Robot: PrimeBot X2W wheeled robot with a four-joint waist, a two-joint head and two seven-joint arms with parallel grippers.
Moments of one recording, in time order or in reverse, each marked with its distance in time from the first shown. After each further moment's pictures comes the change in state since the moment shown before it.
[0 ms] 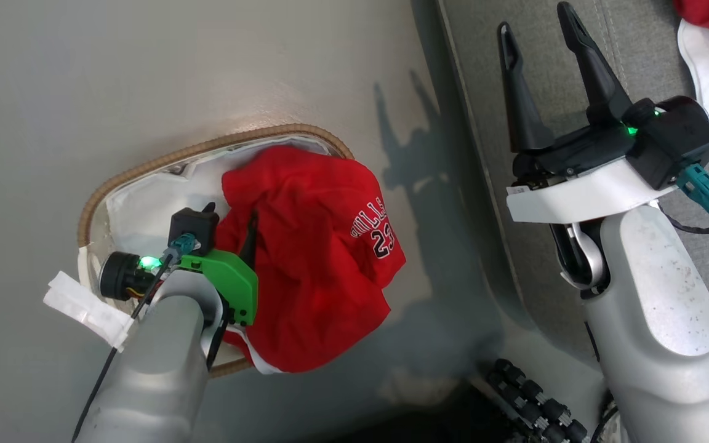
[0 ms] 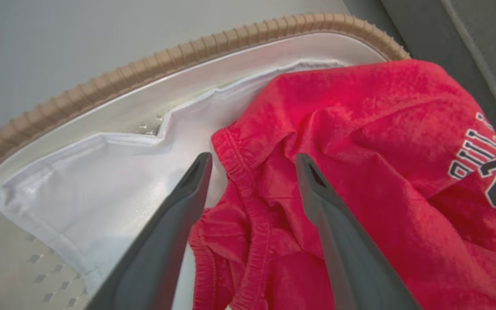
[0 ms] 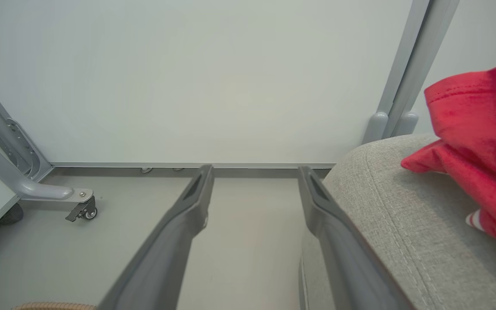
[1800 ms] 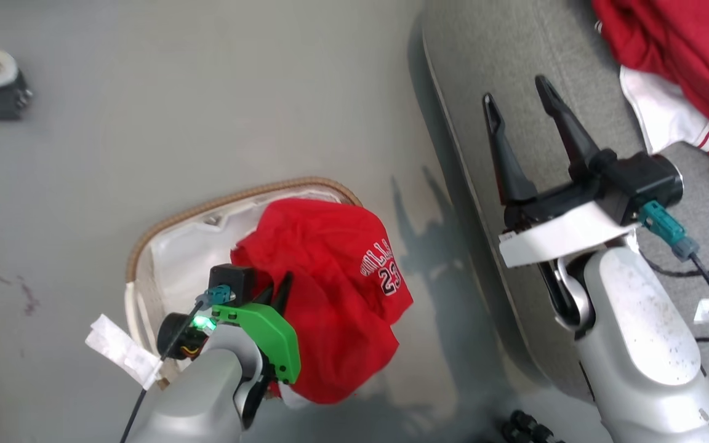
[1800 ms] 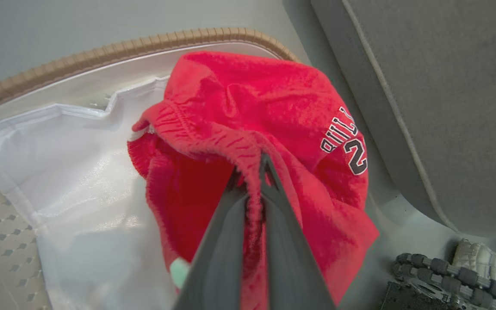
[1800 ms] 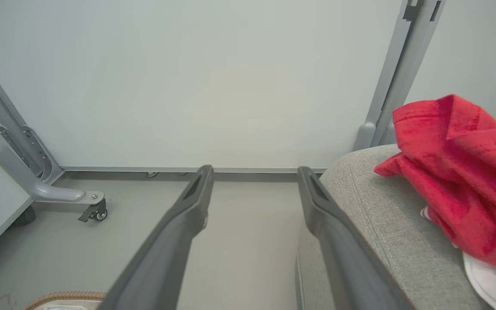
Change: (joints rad) left arm 0.069 0.020 -0.456 -0.011 -0.549 -0.004 0.007; right arm 0.085 0.001 0.010 0.092 -0.027 0.000 0.000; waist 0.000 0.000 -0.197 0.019
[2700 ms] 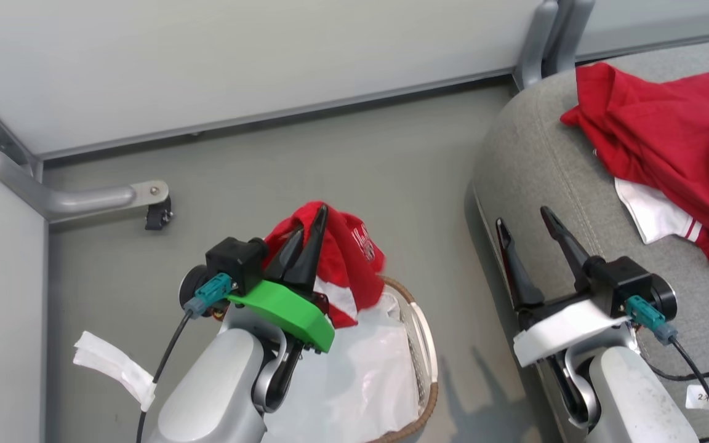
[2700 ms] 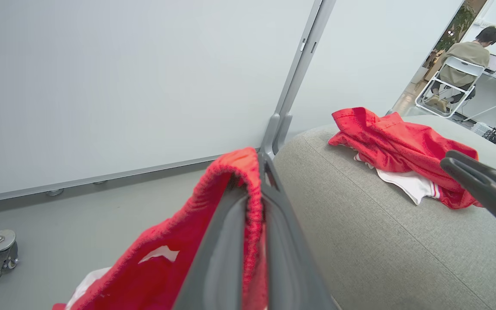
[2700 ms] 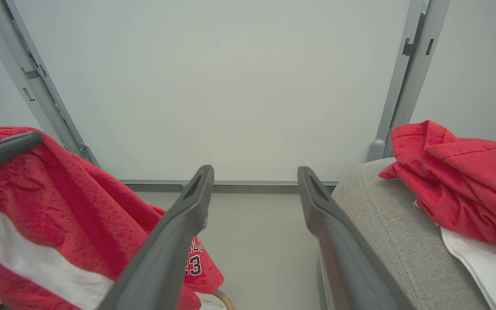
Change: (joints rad) left arm 0.178 -0.013 0.295 -0.566 0.248 0.000 -0.006; right arm 0.258 0.000 -0.042 0.067 -0.015 0.000 0.000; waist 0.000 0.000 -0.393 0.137
